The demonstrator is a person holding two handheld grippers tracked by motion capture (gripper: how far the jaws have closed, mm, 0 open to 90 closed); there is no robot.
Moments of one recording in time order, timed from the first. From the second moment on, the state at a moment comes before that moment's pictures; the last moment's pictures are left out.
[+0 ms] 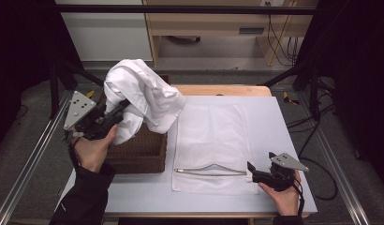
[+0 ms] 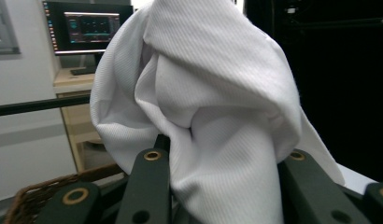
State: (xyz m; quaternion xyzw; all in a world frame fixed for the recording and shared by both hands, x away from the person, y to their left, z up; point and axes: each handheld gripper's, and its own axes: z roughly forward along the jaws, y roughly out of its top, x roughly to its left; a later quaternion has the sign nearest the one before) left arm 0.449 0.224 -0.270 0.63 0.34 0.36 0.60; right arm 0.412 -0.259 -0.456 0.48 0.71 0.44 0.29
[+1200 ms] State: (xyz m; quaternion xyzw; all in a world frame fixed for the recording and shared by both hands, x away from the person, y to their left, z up) left arm 0.478 0.055 -0.314 0.71 0.29 0.25 0.59; right arm 0.408 -0.266 -0.455 0.48 0.70 0.44 0.29
